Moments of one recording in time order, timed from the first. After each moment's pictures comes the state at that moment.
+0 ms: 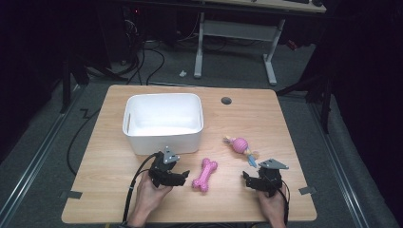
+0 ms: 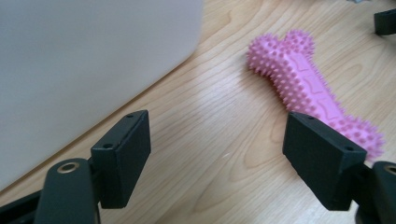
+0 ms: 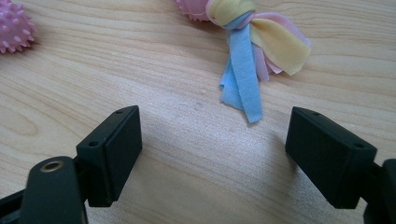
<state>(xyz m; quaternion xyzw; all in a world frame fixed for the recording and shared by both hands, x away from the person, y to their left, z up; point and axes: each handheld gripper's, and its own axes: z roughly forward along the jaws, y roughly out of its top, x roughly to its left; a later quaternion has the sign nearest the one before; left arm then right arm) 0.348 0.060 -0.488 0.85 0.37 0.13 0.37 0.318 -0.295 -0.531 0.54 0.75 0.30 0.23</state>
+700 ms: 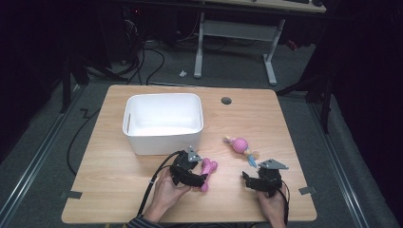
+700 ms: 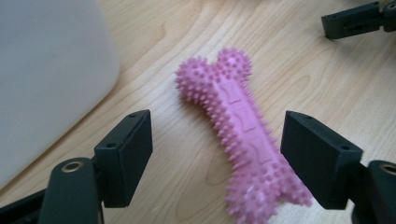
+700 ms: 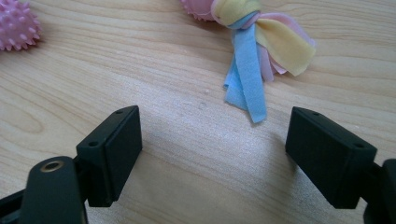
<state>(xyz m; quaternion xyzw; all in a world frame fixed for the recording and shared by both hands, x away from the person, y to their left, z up) 0.352 -0.001 -0.484 0.88 0.32 0.09 0.34 0.318 -0.295 -0.531 0.54 0.75 0.31 0.23</state>
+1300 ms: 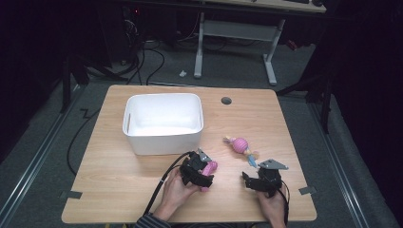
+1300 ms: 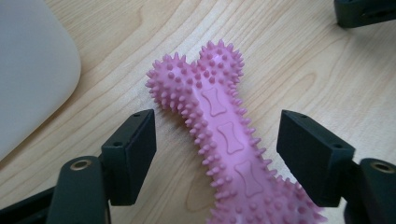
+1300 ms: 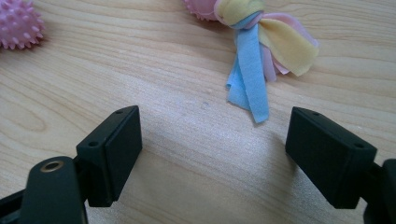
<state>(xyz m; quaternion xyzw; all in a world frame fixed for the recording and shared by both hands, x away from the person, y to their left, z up) 0.357 -0.027 -0.498 0.89 0.32 0.09 0.30 0.317 -0.294 -0.531 0.54 0.75 0.31 0.23</state>
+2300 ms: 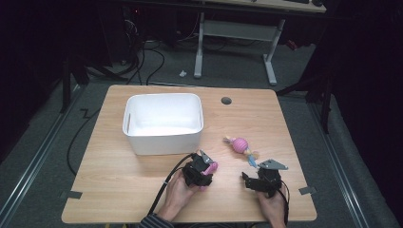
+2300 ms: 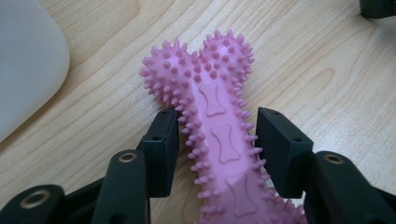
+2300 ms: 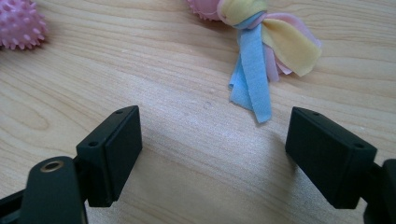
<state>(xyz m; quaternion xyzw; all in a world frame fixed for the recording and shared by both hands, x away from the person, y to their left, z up) 0.357 -0.034 -0.508 0.89 0.33 0.10 0.29 0.317 -0.294 -0.531 0.53 0.75 0.31 0.23</state>
